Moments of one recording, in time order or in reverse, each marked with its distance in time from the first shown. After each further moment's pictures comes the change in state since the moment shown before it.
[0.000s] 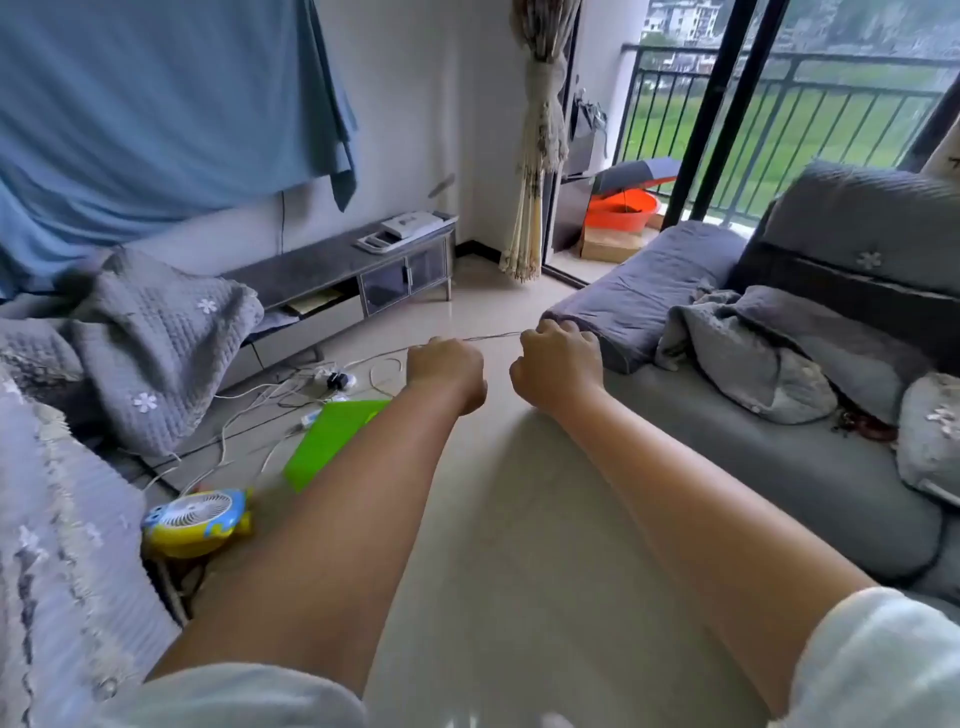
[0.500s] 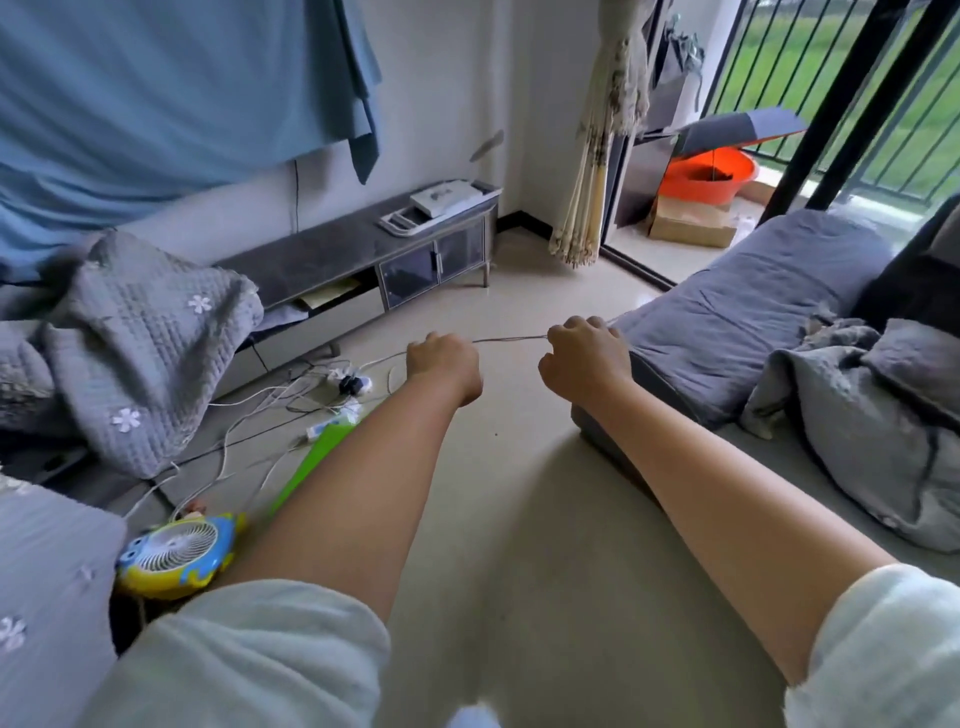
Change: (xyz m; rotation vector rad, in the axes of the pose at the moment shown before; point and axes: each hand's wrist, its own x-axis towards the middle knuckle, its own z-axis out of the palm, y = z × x) left_hand 0.328 -0.025 0.042 0.020 -0.159 -0.145; right_hand 0.331 0.086 0.115 0.070 -0.146 -0.101
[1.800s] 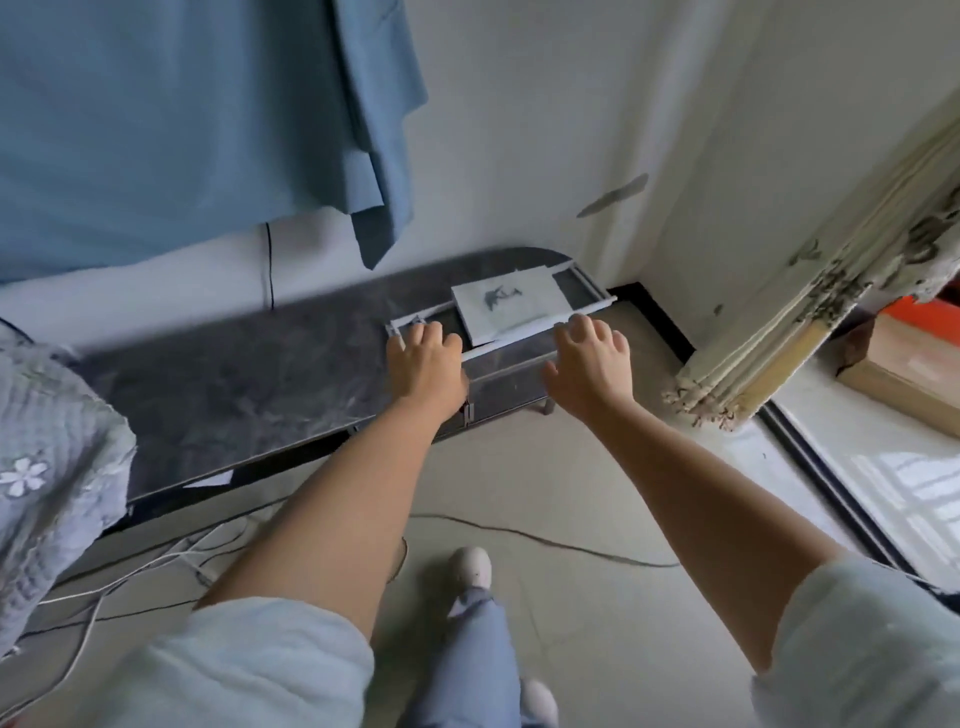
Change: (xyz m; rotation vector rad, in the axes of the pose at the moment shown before) left_hand 0.939 -0.165 -0.006 -0.161 0.083 -0.307; right_hand 0.998 0.056 0.154 0.061 -0.054 -0.268
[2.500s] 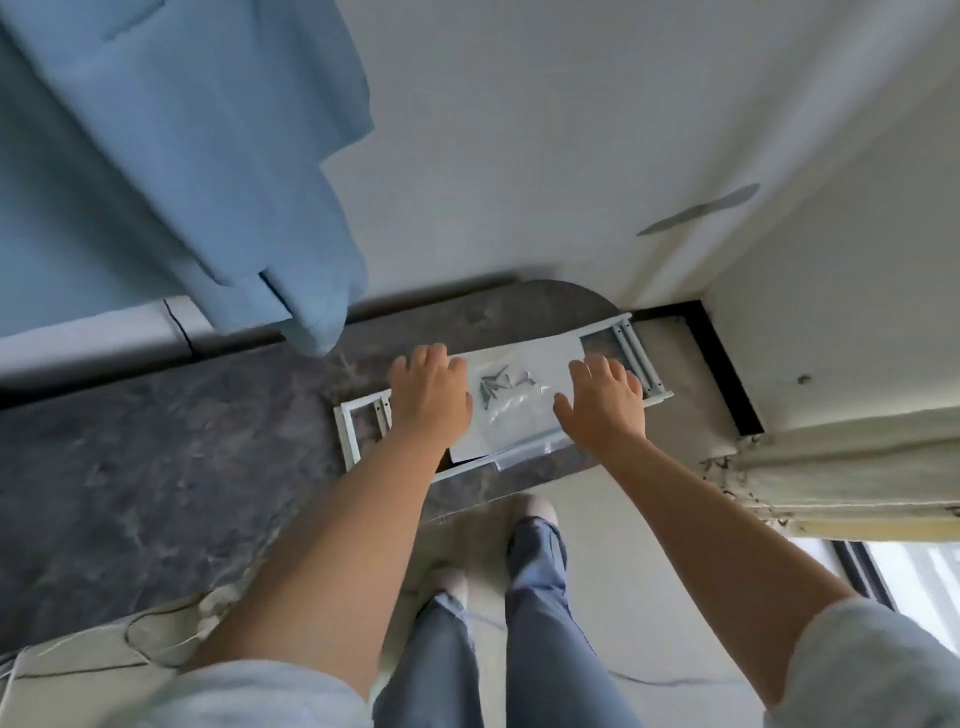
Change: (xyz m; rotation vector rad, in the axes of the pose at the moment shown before) left_hand 0.401 -0.007 0.104 -0.032 -0.277 -0.071; right_hand 0.403 0.081 0.133 -0.014 -0.383 0.003
